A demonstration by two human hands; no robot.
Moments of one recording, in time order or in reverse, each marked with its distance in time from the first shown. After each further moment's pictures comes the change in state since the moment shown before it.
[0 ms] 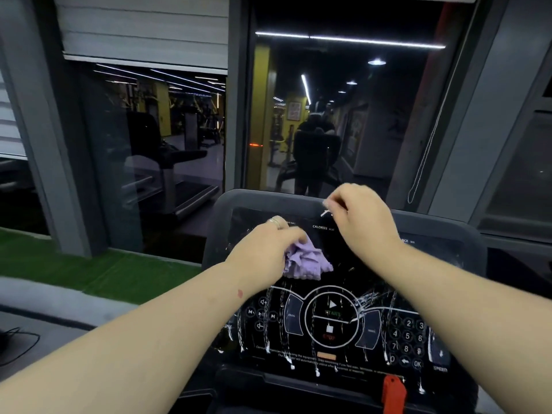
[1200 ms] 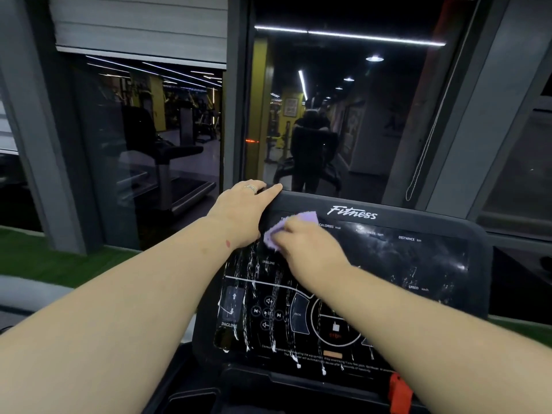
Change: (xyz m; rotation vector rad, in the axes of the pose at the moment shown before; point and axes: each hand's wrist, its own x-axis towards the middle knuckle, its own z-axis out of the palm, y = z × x) left_hand 0.033 -0.046 -0.054 0.473 -0.037 -0.118; right_hand -0.024 -0.061 0.068 -0.142 -0.319 -0.251
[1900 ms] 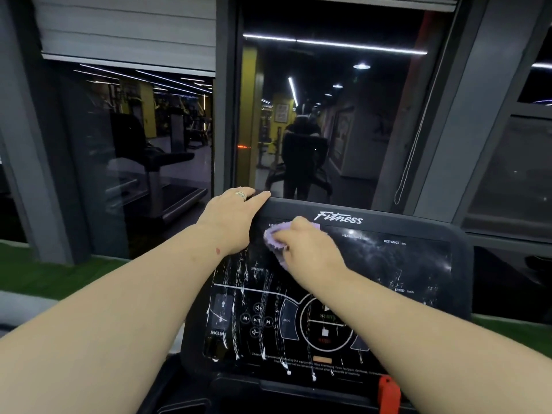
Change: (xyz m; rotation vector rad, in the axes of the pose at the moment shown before) left_hand -0.002 0.009 -0.007 0.050 0.005 -0.011; right_hand -0.009 0.005 -0.020 0.018 0.099 0.111
